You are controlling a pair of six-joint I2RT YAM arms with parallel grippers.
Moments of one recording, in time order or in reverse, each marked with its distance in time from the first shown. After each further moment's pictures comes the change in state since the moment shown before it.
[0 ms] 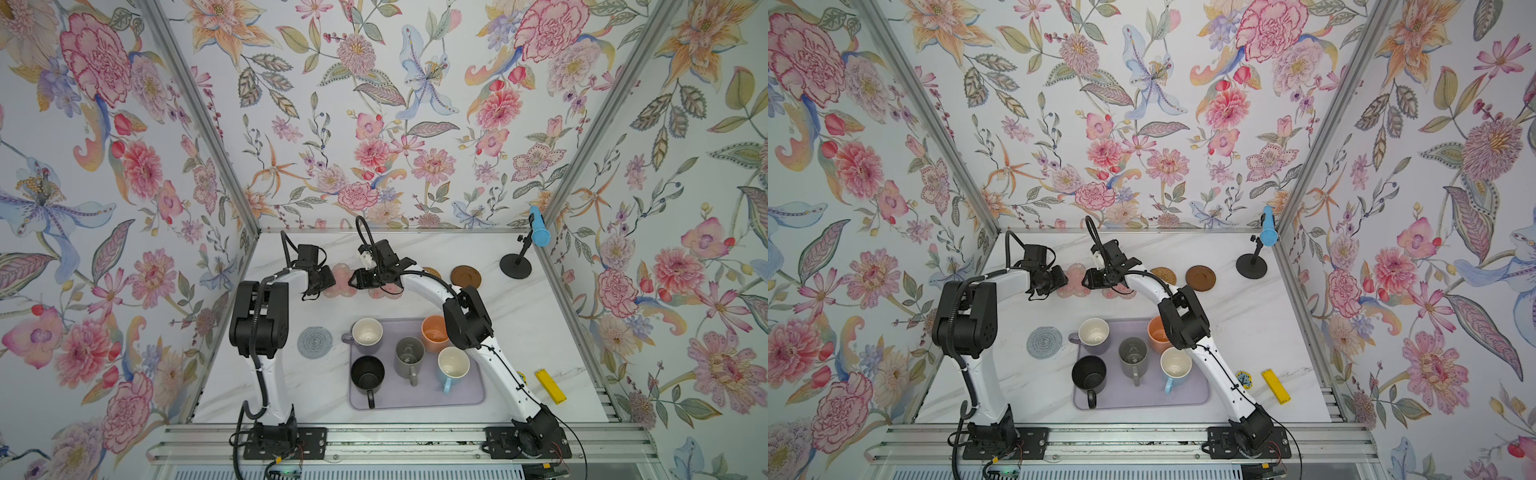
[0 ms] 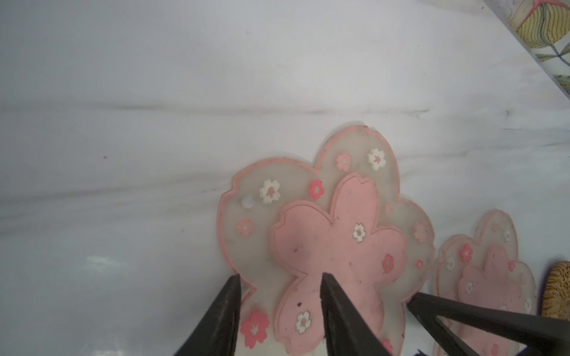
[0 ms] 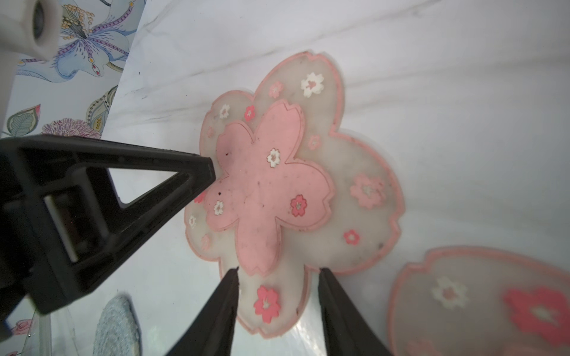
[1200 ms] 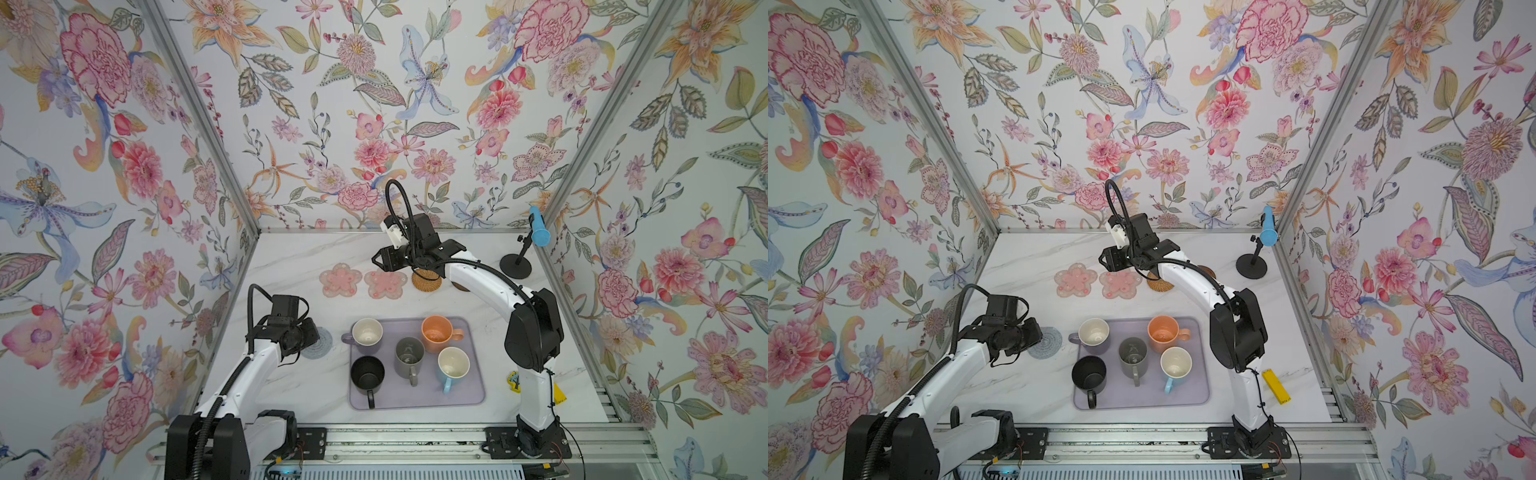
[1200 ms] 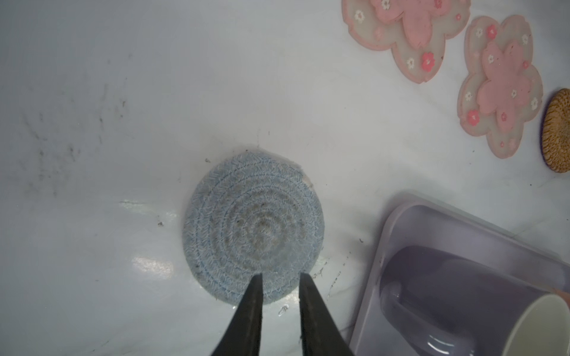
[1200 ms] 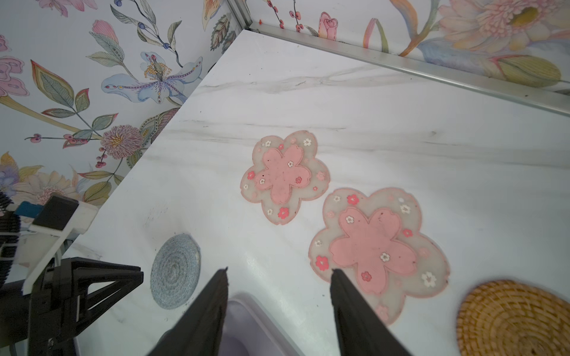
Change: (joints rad) left arm -0.010 -0.924 -0.687 -0.364 -0.029 -0.029; right arm -0.061 -0.705 -0.578 -0.003 0.142 -0.216
